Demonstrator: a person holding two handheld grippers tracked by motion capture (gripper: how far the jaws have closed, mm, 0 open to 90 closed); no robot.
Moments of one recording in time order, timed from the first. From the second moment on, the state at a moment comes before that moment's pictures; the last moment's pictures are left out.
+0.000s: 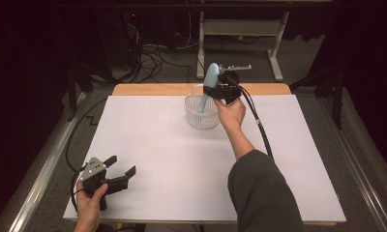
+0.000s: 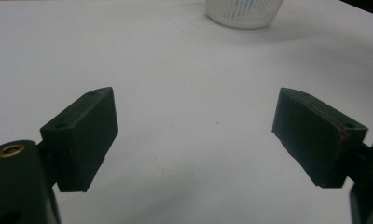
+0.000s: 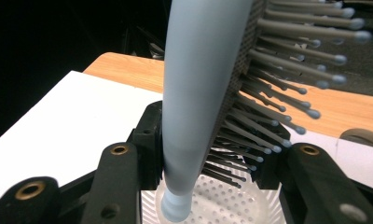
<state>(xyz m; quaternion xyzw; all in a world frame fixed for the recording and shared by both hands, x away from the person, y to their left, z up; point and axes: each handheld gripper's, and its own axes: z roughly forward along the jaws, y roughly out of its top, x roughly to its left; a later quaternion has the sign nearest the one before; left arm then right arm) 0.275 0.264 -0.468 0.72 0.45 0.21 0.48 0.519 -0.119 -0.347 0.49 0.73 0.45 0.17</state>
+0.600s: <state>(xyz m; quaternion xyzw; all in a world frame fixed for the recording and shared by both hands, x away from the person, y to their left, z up) 0.276 0.263 -0.468 0.72 0.45 0.21 0.48 0.519 -0.114 -0.356 0.49 0.73 0.45 0.17</state>
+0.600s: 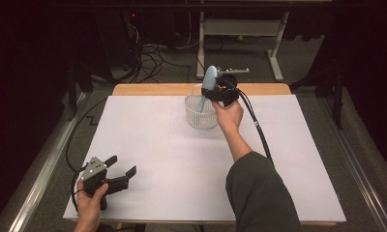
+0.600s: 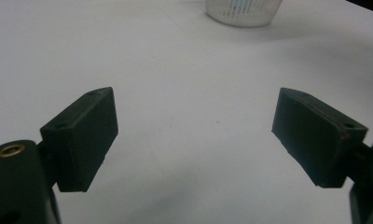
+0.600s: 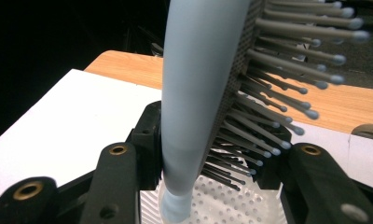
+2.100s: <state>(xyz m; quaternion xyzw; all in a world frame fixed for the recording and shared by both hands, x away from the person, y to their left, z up) 0.278 0.262 -0.468 0.72 0.45 0.21 0.48 0.511 -0.129 -0.368 0.50 0.74 0.42 0.16</state>
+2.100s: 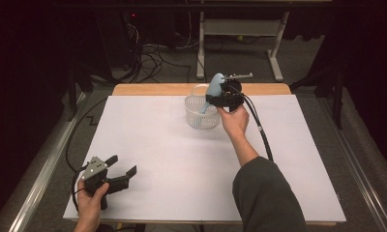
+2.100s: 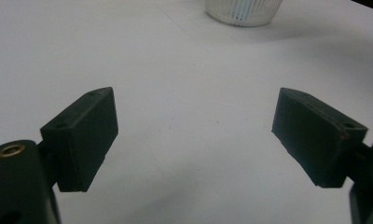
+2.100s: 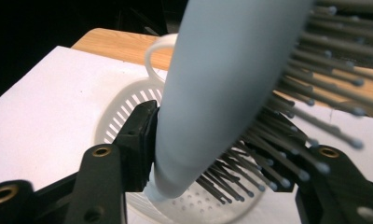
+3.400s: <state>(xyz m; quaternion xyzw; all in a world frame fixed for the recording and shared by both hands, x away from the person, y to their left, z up) 0.279 0.261 -0.469 0.73 0.45 0.21 0.47 0.512 -0.157 -0.380 0.50 0.76 0.39 0.15</state>
